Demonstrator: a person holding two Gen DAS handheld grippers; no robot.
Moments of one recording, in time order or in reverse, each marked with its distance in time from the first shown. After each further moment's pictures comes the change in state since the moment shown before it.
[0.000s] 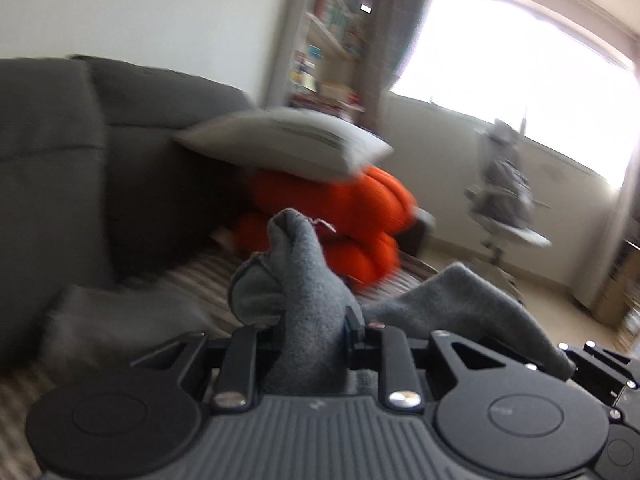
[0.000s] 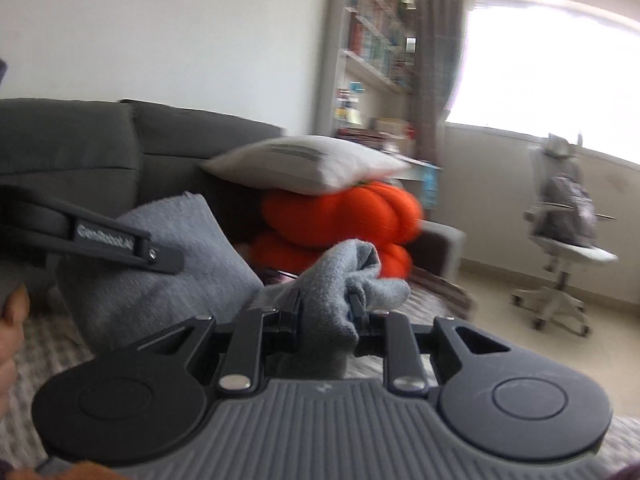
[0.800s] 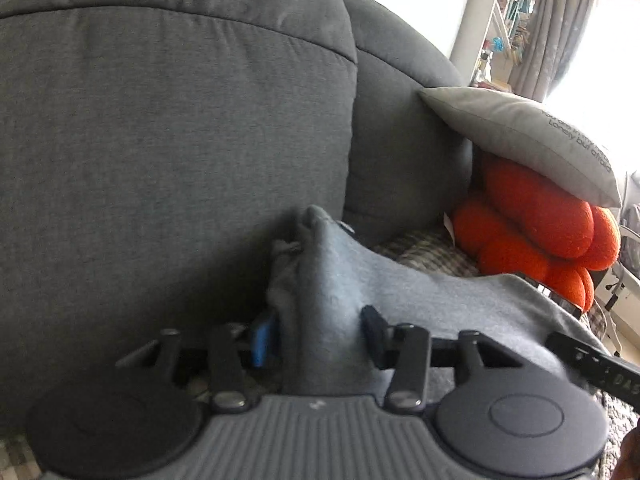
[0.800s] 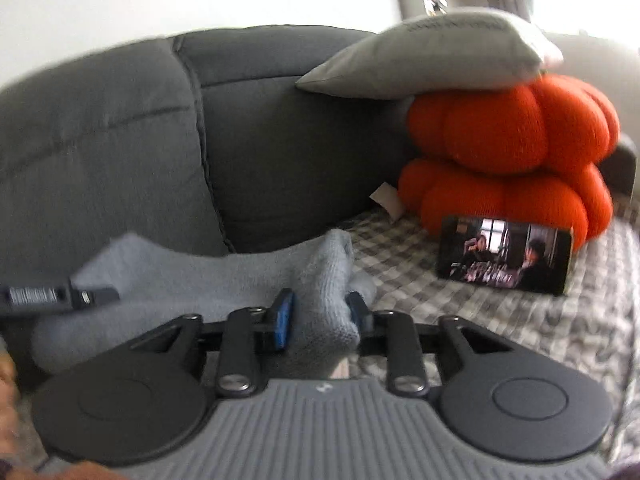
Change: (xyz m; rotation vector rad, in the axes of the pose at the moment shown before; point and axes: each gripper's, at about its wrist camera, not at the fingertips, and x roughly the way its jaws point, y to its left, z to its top) left arm 0.075 0.221 -0.027 -0.233 0.097 0.282; right arm 0.185 0.086 -0.005 0.213 0.219 0.268
